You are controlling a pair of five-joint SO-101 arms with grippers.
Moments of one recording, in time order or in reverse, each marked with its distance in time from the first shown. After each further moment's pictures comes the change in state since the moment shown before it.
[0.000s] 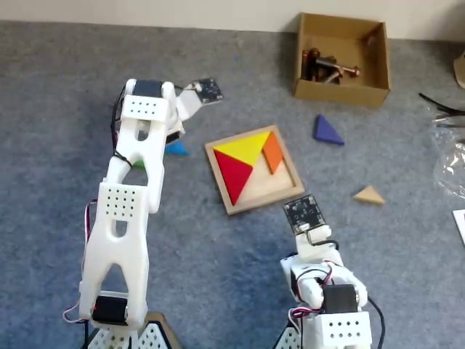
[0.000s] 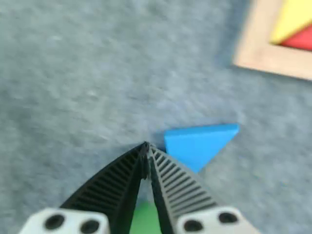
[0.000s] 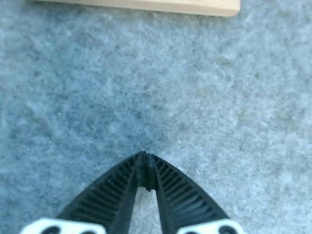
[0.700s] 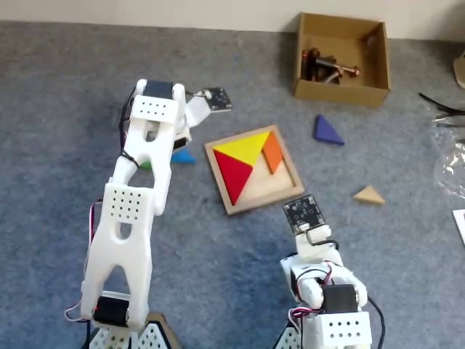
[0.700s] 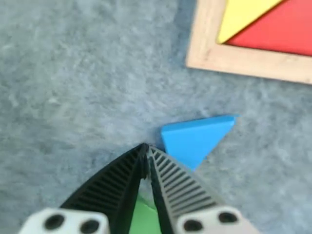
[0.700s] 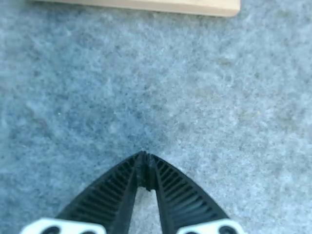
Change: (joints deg) left arm 4.3 -1.0 3.4 3.5 0.0; right arm 0.0 0.0 0.0 0.0 0.0
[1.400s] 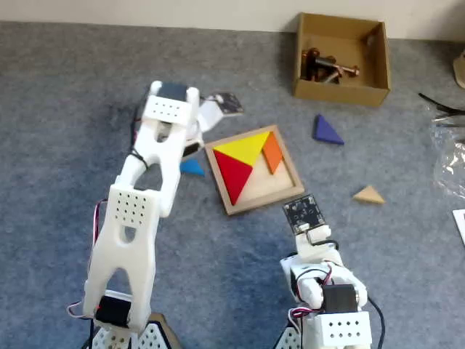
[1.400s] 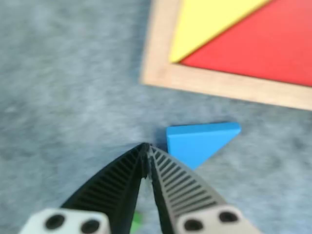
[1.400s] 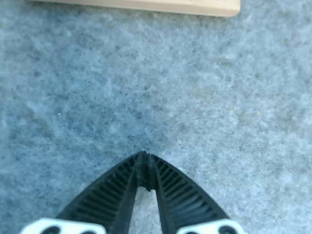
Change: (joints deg) left arm 3.8 -5.3 9.1 0.5 6.9; right arm 0.0 0.0 0.0 0.0 0.0
